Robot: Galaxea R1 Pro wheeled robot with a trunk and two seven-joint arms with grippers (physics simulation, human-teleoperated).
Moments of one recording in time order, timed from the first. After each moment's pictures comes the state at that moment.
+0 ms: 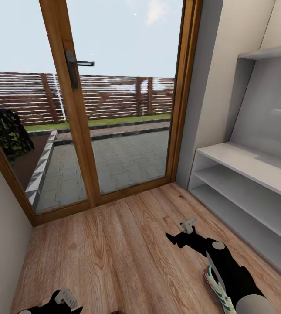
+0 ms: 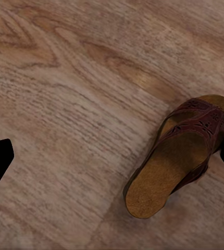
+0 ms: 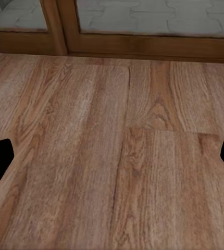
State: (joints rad) left arm -0.43 0.23 -0.01 -0.21 -0.31 -0.32 -0.53; right arm -0.49 -0.07 0.01 -0.89 0.16 0.10 0.58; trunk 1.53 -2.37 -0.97
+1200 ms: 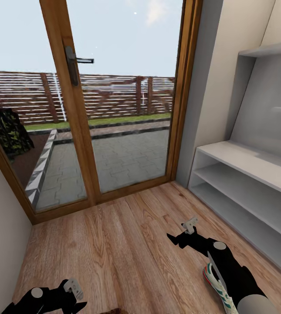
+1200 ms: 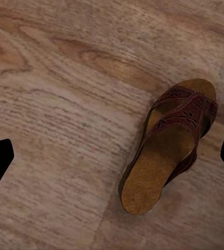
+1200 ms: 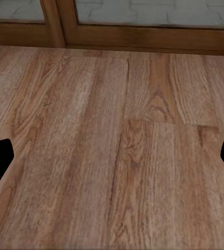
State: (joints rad) left arm -0.46 0.22 -0.01 -0.36 -0.46 -0.13 -0.67; right arm -0.49 -0.08 0.01 -0.89 0.17 0.10 0.59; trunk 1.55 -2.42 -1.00
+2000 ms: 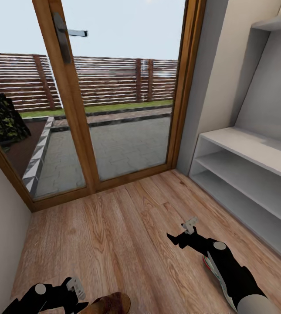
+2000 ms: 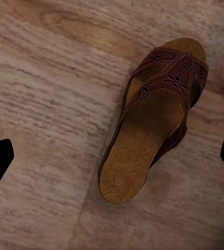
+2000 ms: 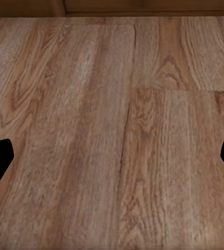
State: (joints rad) left arm -0.46 0.21 -0.01 -0.41 -0.53 -0.12 -0.71; right arm -0.49 -0.08 0.01 -0.89 0.17 0.10 0.58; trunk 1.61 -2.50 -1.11
